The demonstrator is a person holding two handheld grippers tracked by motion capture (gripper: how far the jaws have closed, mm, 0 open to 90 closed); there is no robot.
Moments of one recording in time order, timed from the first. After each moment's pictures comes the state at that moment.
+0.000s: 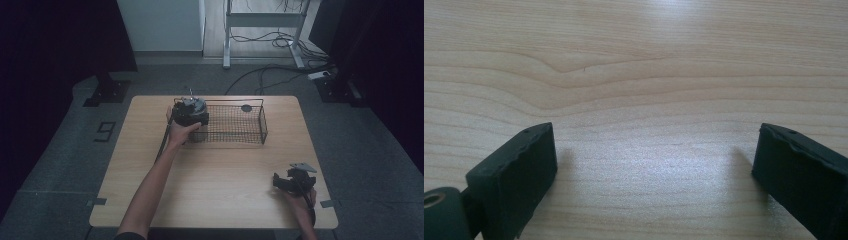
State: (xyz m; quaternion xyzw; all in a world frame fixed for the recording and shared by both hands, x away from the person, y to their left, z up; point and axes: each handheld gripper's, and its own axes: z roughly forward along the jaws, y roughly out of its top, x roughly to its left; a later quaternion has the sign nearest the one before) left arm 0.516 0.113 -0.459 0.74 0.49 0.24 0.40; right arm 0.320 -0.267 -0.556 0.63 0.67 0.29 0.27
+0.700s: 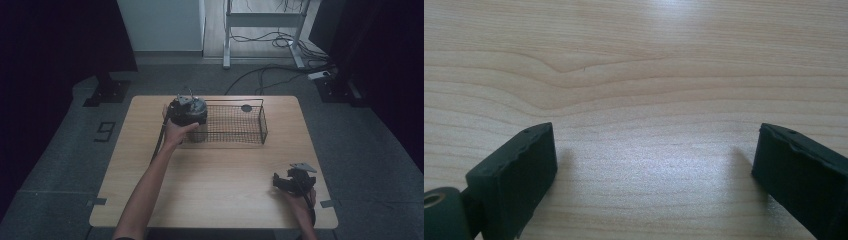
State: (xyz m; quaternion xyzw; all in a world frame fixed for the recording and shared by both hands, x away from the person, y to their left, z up) left arm 0.496 0.122 -0.436 0.73 0.47 0.26 0.42; right arm 0.320 -0.266 -0.556 0.63 0.67 0.29 0.27
